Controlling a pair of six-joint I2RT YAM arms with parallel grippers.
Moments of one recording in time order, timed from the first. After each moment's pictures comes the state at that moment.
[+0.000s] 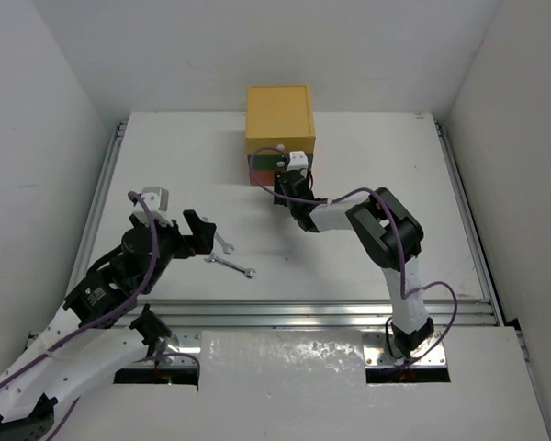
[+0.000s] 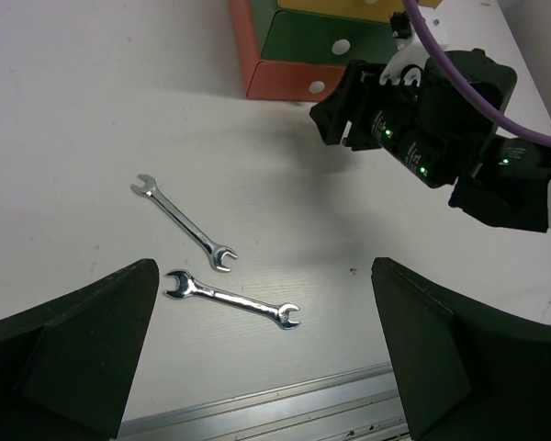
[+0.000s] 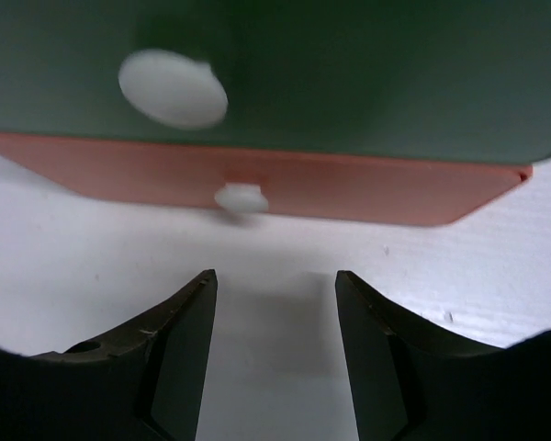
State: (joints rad) left arm -0.69 0.56 0.80 -0.62 -0.45 -0.49; right arm 0.63 2.12 1.15 0.46 0.42 0.31
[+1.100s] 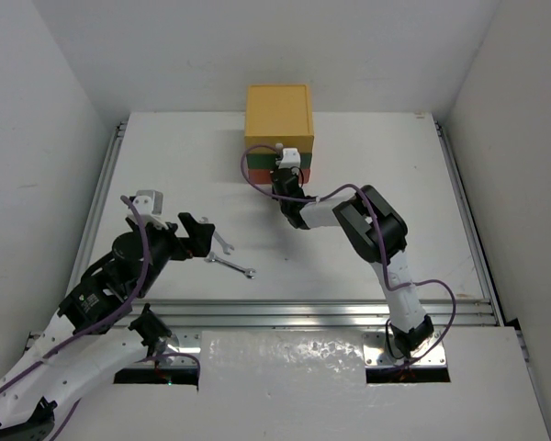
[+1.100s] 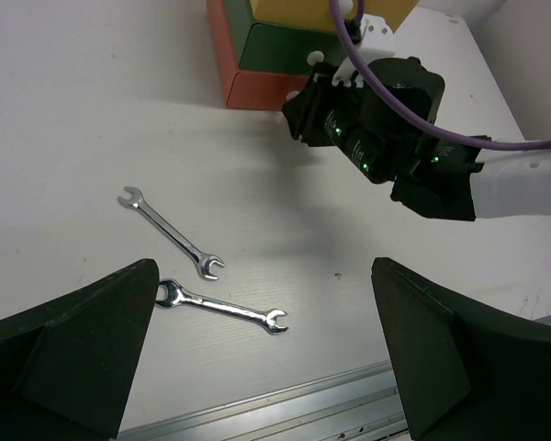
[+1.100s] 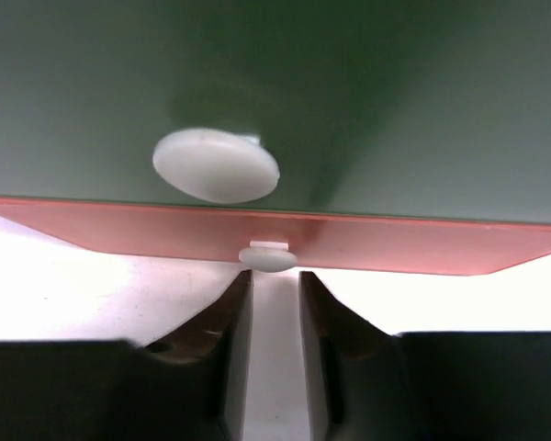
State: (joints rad) left arm -0.69 0.50 0.79 -0.60 -0.42 -0.48; right arm 0.64 2.27 1.30 0.53 0.49 0.30
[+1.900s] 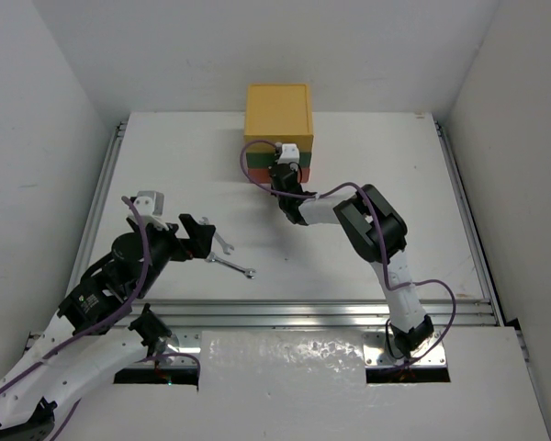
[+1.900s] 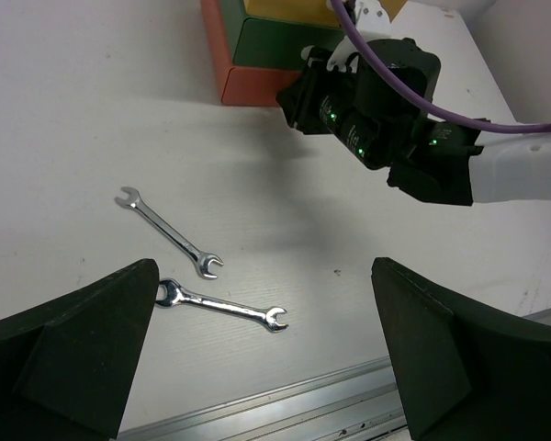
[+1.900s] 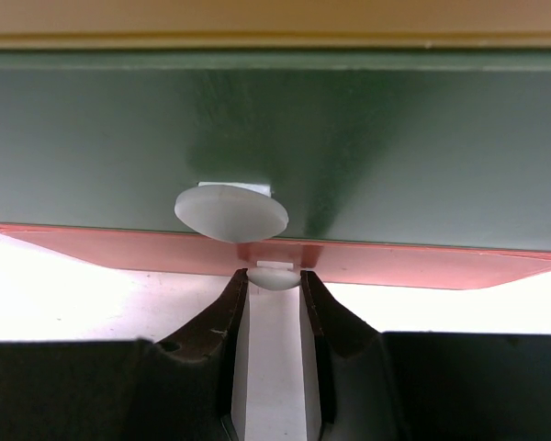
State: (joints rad) left arm -0.69 0.50 0.78 -0.60 -0.41 -0.47; right arm 0.64 2.27 1.36 0.48 0.50 0.30
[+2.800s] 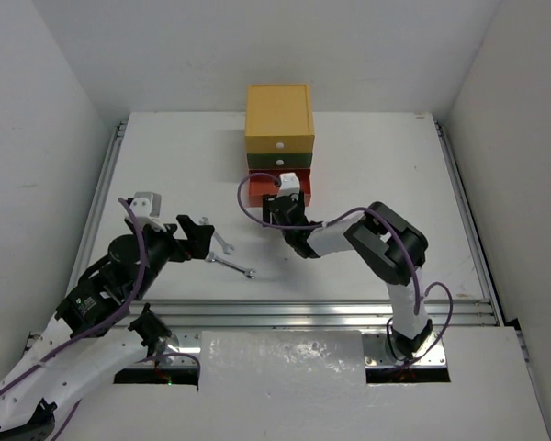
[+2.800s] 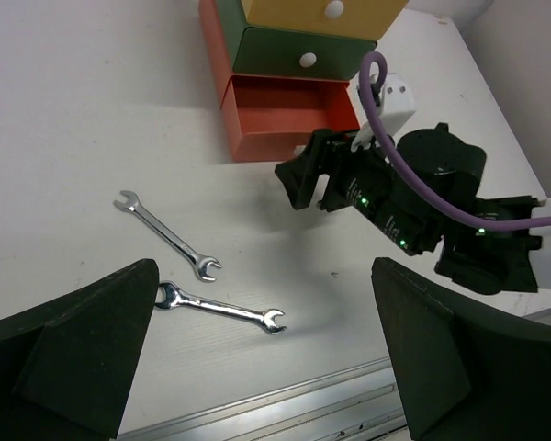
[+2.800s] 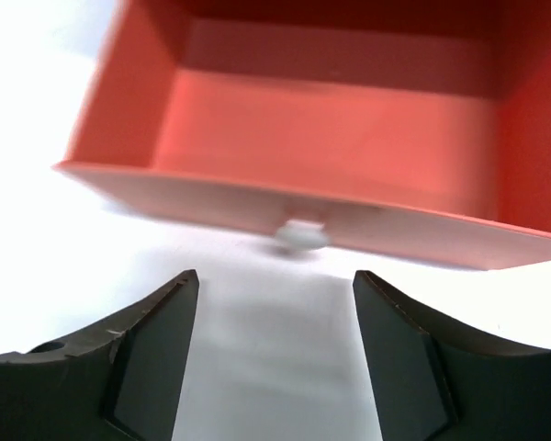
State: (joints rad) left arm -0.69 0.48 0.78 -0.60 -0.40 -0.47; right arm 0.78 2.05 0.96 0.61 0.52 0.36
